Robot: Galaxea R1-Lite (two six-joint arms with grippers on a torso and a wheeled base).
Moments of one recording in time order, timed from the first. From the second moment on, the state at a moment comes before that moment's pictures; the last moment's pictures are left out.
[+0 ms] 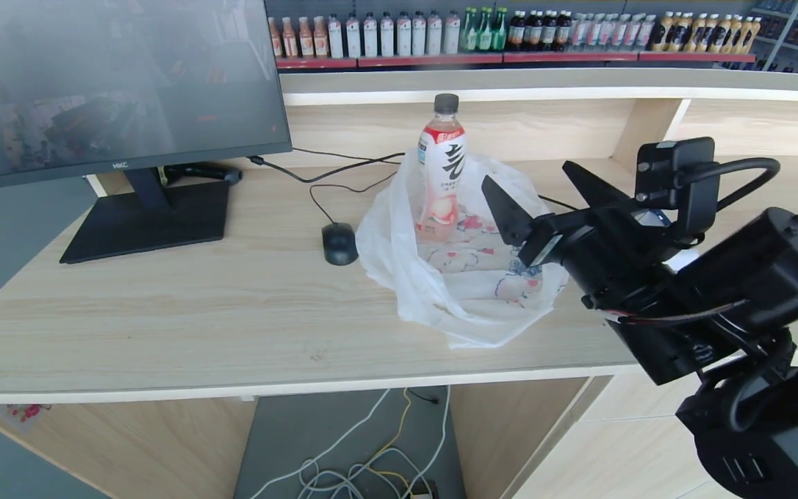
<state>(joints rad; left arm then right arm) 0.00 0.00 0.00 0.00 0.00 0.01 0.64 1.80 -0.70 -1.57 -0.24 -0.13</state>
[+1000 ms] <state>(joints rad) 0.00 0.00 0.00 0.00 0.00 0.01 0.70 1.71 -0.51 -1.57 -0.35 -0.10</state>
